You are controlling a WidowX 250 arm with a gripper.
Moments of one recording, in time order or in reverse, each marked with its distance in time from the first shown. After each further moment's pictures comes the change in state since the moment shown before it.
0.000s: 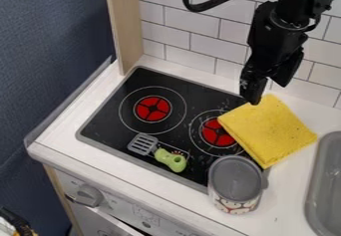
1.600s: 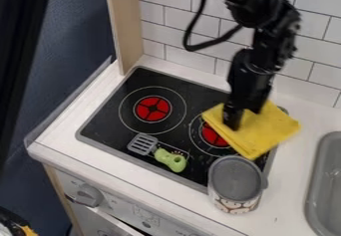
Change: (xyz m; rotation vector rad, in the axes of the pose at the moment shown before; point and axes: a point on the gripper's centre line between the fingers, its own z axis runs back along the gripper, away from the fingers) arm 0.052 0.014 -0.089 0.100 -0.042 0.160
